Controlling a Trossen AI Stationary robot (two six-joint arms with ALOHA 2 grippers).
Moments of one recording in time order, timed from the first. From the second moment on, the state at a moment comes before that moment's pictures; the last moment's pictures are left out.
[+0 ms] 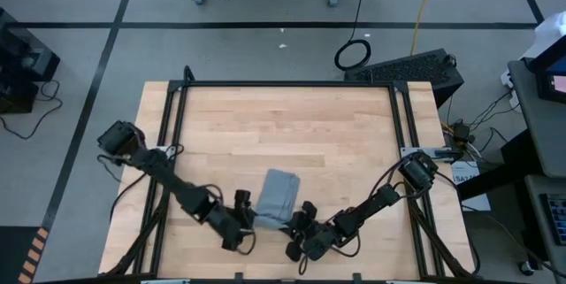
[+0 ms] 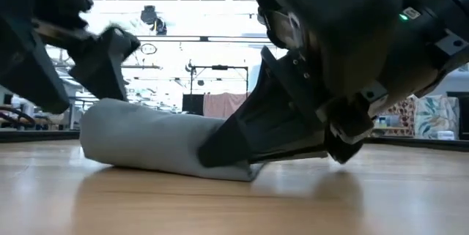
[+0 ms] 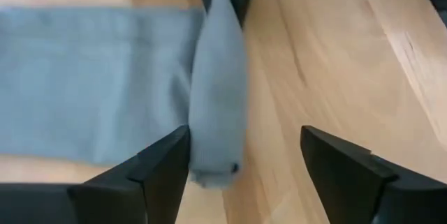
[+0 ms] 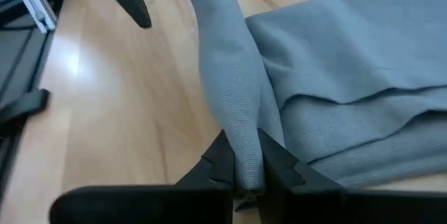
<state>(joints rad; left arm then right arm) -0.63 1.67 0.85 -0.10 -0.26 -0.30 0.61 2.20 1.17 0.28 0.62 0.90</state>
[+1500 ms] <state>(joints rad) -0.51 1.78 0.85 0.00 0.09 -0.34 0.74 2.10 1.16 0.28 0.74 0.37</state>
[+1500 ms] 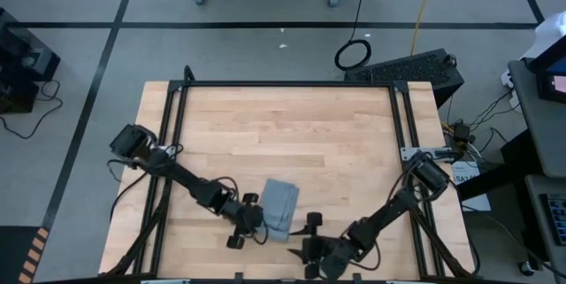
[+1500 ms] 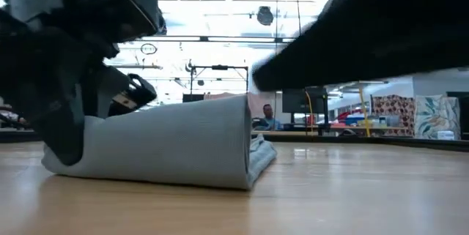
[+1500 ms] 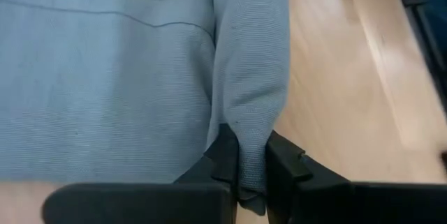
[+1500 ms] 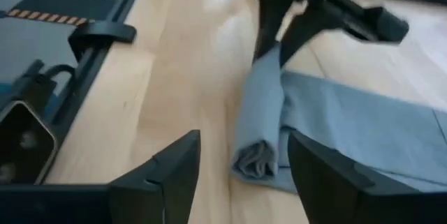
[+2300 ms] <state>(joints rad) -0.37 1.78 0.85 0.01 0.30 -0.40 0.69 2.21 1.17 0.42 0.75 0.34</state>
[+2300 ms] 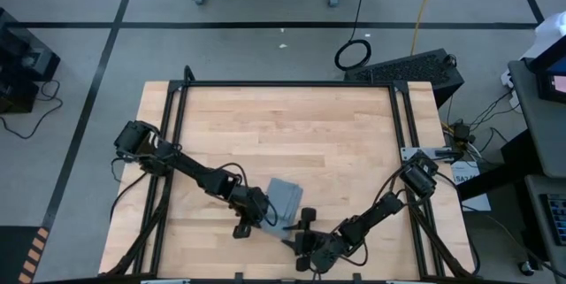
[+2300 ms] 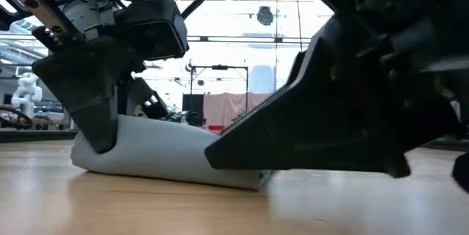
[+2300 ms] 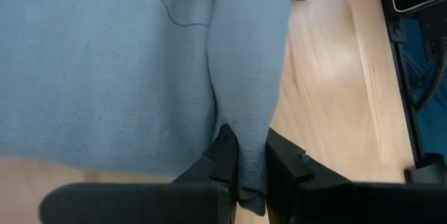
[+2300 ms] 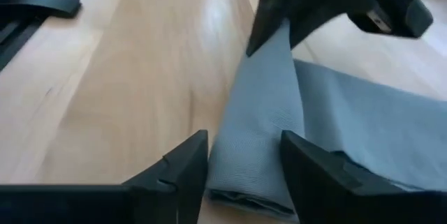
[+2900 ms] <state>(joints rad) -0.39 1.73 0.85 -0.06 0.14 -0.30 0.68 2.27 1.17 0.34 0.77 0.62</state>
